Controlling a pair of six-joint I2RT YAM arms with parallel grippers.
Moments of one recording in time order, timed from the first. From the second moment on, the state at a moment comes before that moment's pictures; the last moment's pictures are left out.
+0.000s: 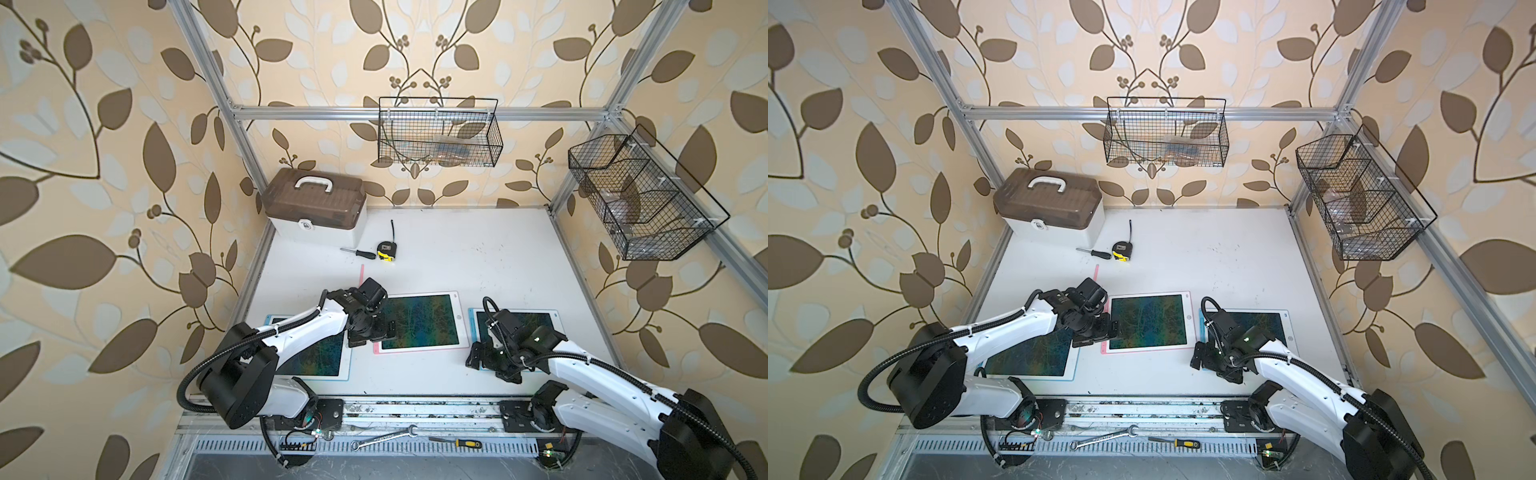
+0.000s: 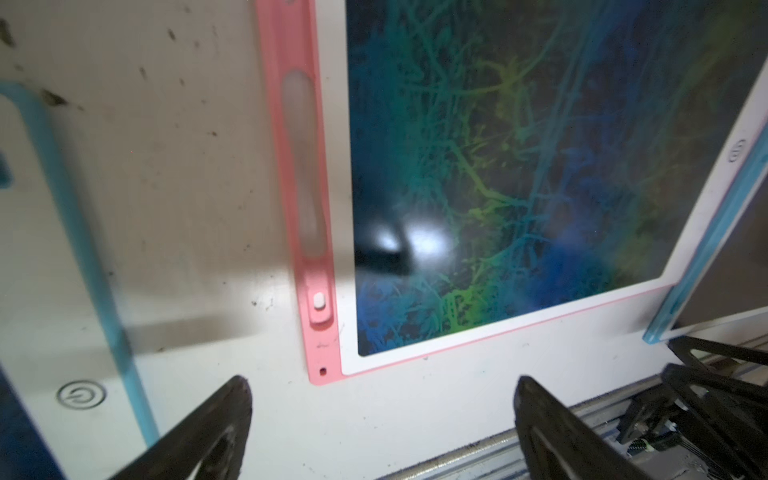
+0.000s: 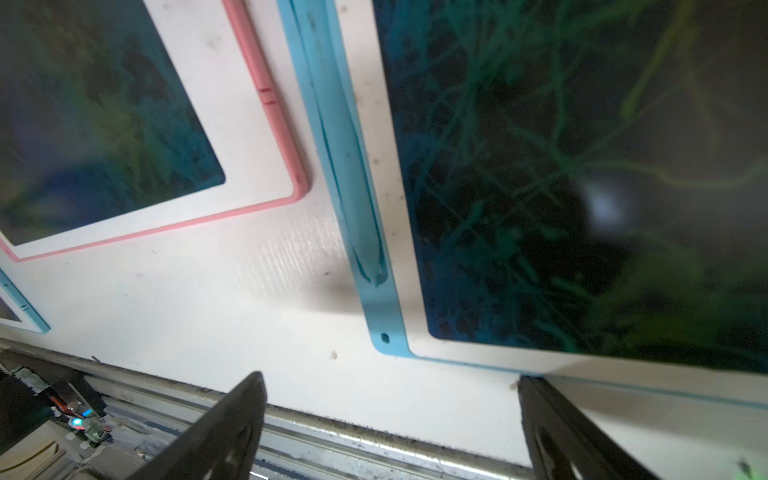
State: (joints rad) left arm -0.62 1.35 0.82 -0.72 0.23 -0.77; right arm 0.61 0.98 0.46 -0.82 -0.18 0.90
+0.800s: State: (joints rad) left arm -0.23 1.52 1.42 -0.98 0.26 -0.63; right arm 0.64 1.25 0.98 -0.80 -0.07 0.77
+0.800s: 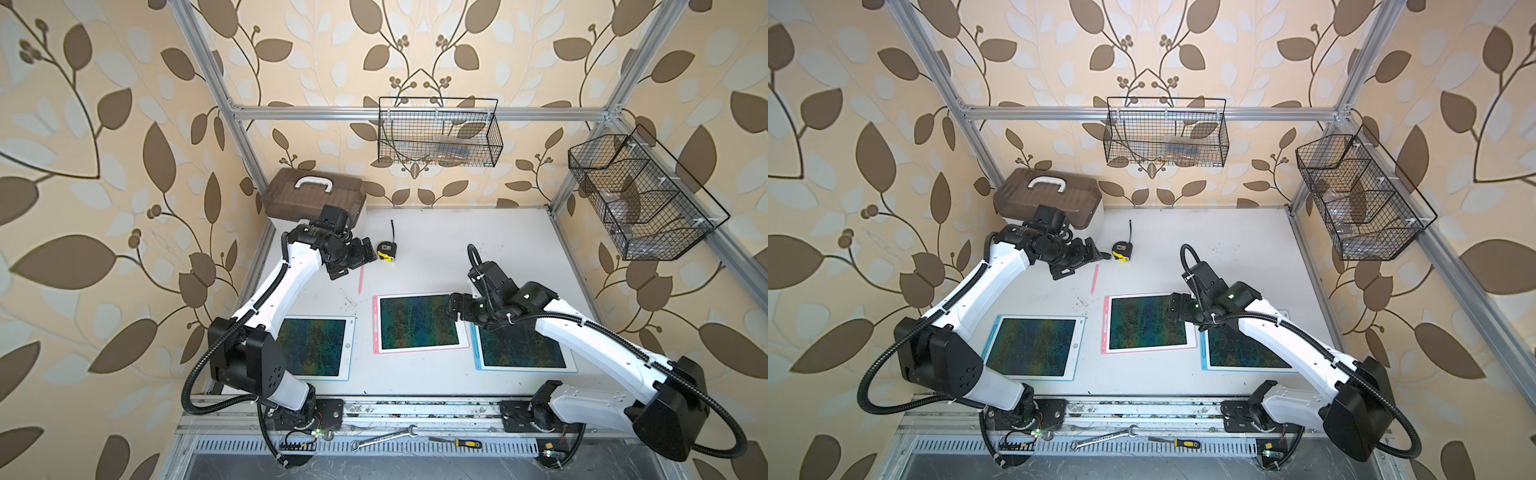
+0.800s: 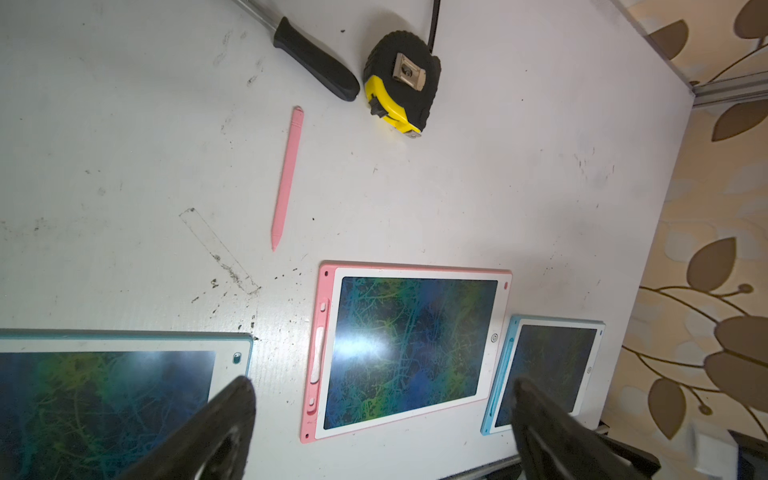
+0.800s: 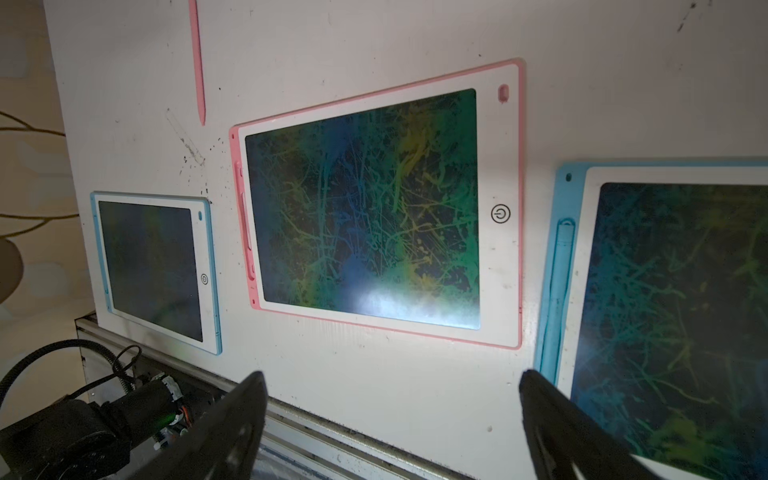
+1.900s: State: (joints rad) left arm -0.18 1.98 1.50 -0.90 0.17 -0.53; right arm 0.65 1.46 1.10 -0.63 -0.02 0.66
